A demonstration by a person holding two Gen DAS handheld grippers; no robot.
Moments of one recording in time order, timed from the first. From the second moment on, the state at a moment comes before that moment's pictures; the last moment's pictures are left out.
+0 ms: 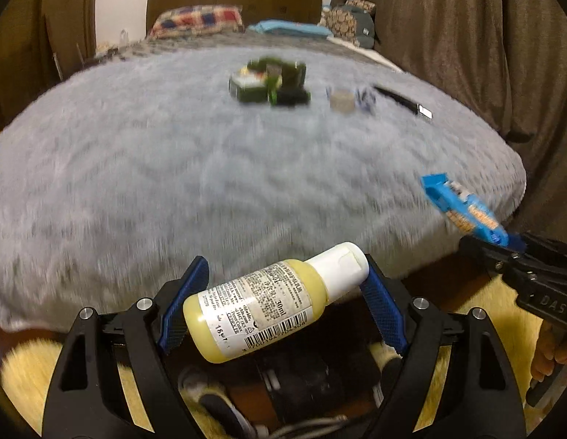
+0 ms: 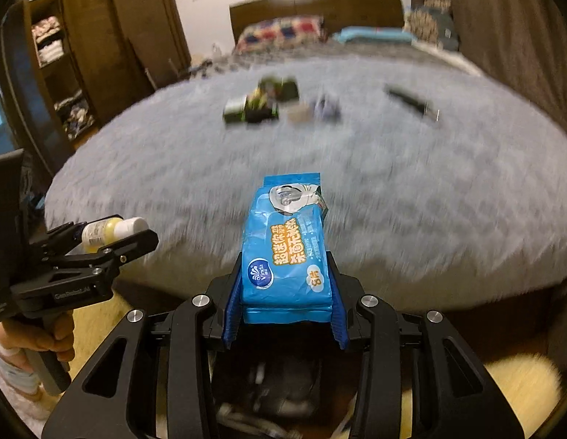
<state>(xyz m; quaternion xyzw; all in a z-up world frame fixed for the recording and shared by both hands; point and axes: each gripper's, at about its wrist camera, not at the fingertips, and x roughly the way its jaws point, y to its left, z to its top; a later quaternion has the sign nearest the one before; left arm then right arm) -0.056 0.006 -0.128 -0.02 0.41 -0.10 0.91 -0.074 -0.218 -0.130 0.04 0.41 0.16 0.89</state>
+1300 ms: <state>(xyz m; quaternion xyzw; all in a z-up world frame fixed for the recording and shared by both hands) -0.067 -0.024 -0.301 0.00 0.63 -0.16 0.76 -0.054 -0.183 -0.285 0.08 0.61 0.16 0.77</state>
